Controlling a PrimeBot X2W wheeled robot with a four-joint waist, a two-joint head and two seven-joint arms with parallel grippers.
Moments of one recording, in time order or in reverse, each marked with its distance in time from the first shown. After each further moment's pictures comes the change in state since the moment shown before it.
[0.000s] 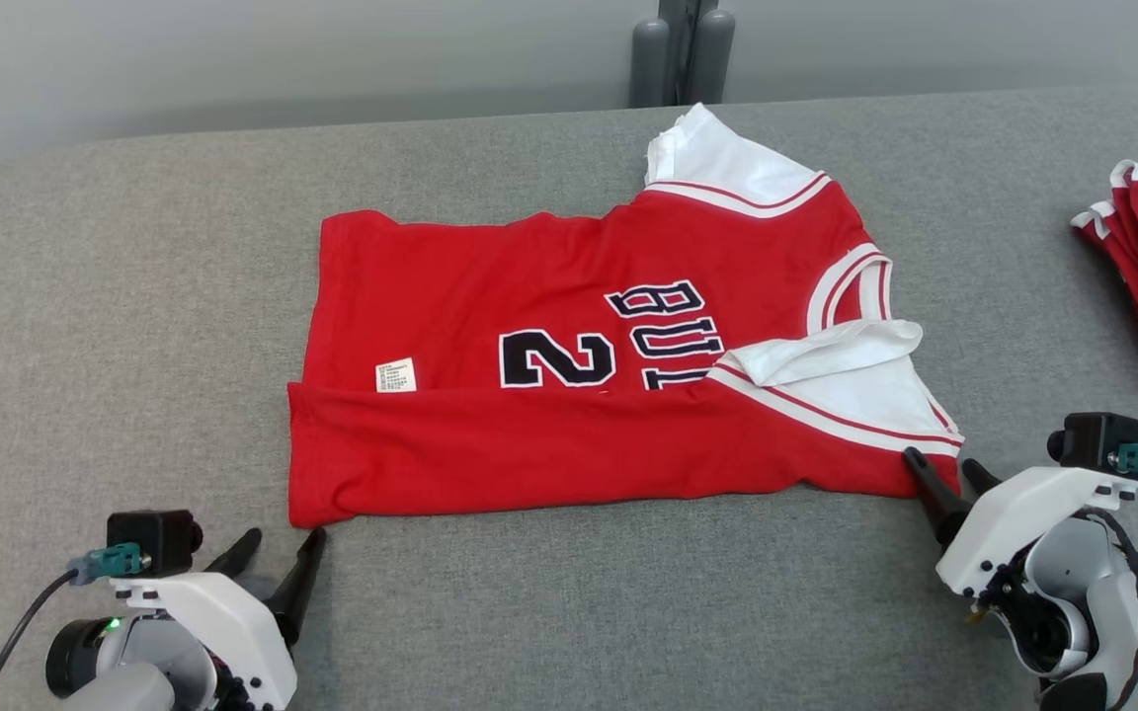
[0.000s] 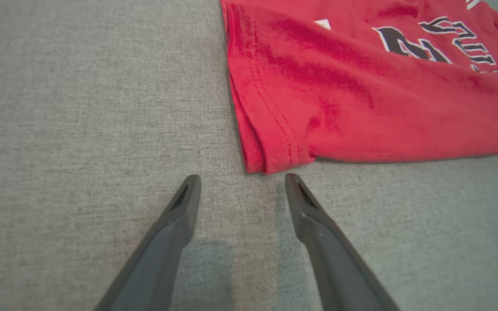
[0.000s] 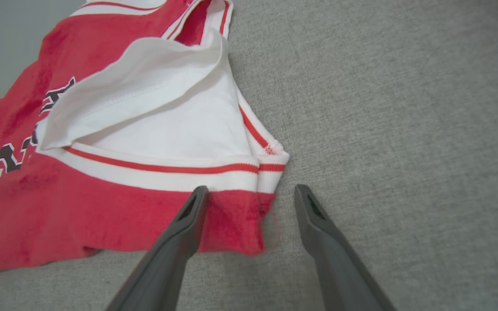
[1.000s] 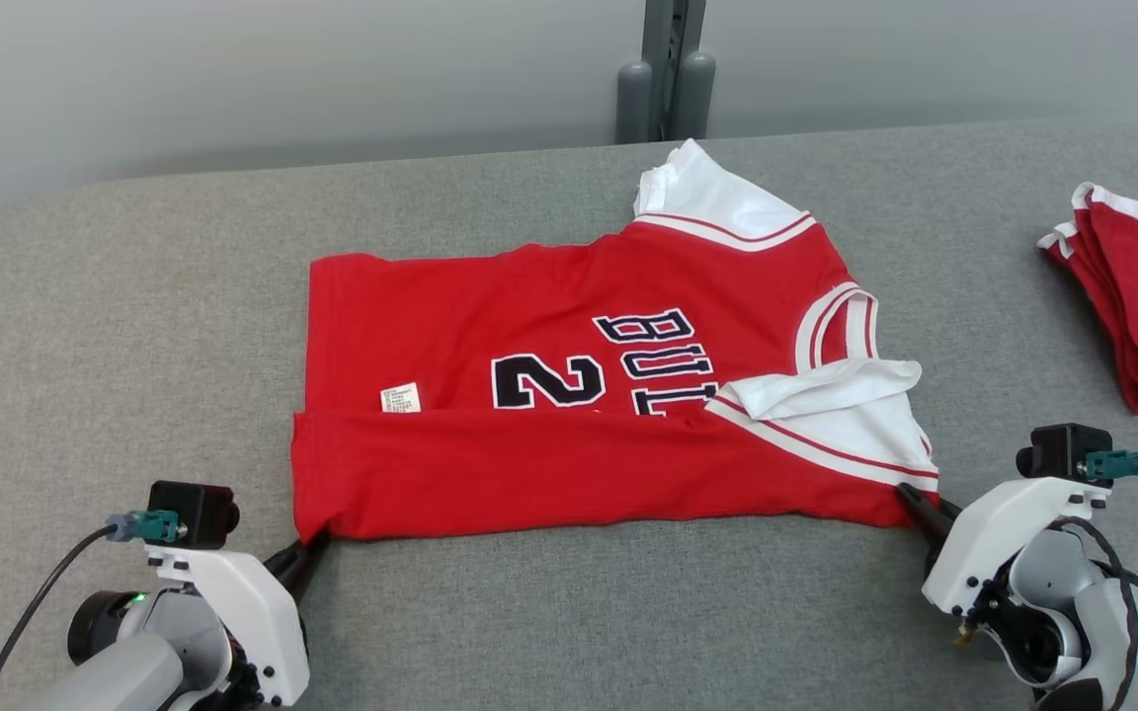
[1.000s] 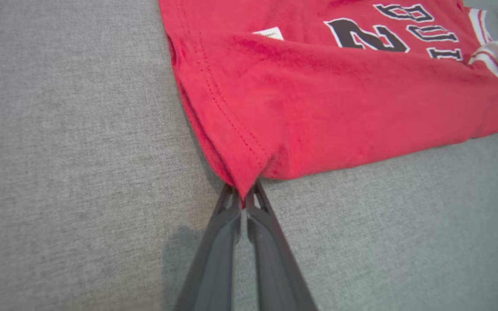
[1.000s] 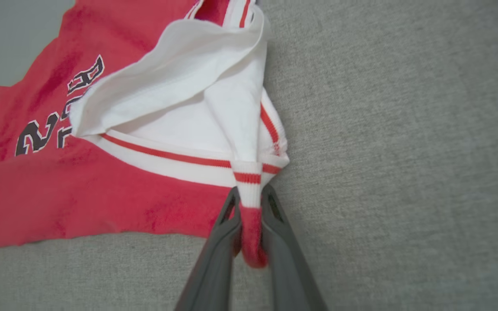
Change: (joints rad) left arm -0.095 -0.026 -0.066 0.060 0.013 -0.078 0.145; right arm -0.026 -0.022 0.085 0.072 0.074 0.000 0.051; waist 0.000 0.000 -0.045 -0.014
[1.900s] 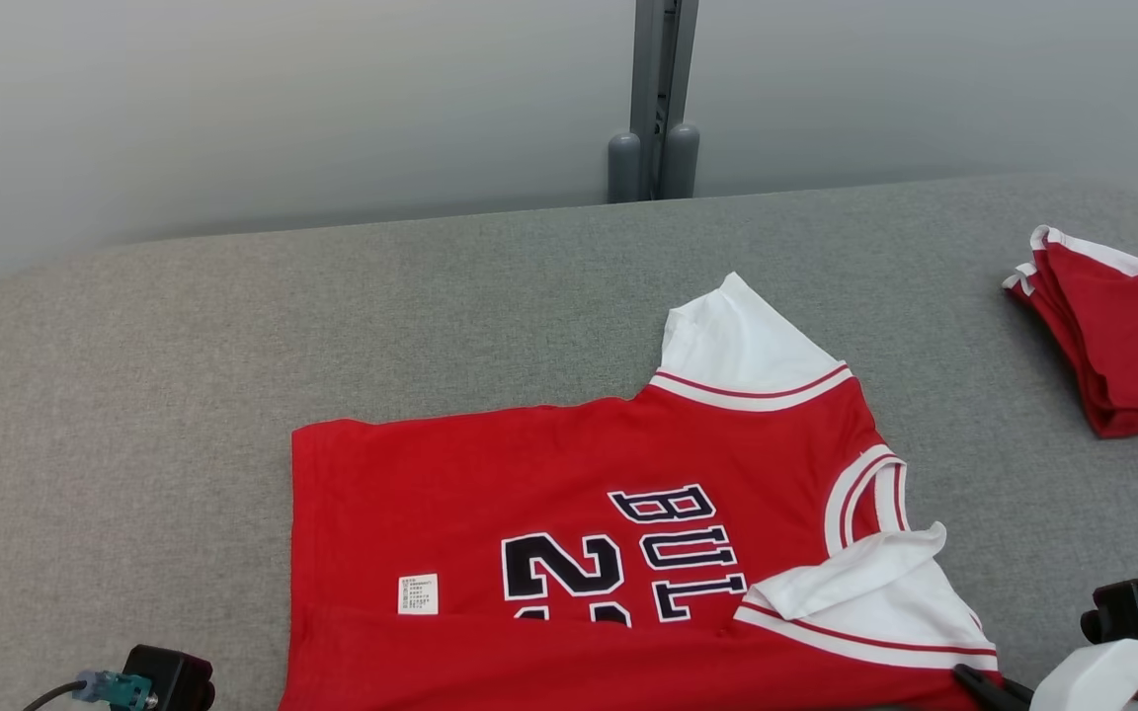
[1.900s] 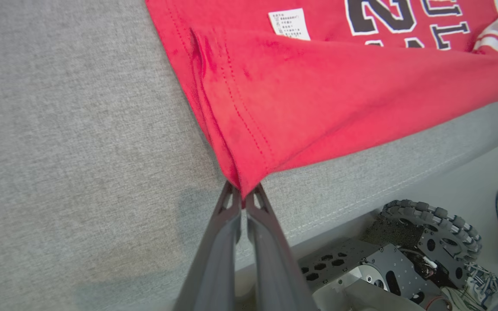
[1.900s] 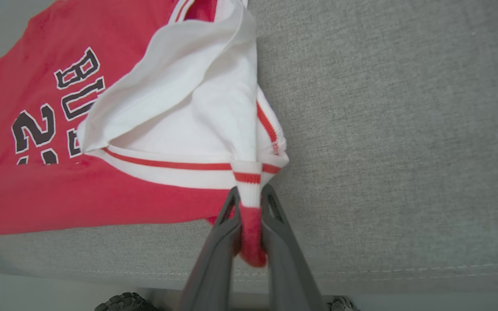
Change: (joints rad) left arm 0.251 0.316 -0.068 -0.500 -0.059 0.169 0.122; right arm 0.458 -0.047 -0.122 -0.506 0.036 0.000 0.335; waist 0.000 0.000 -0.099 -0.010
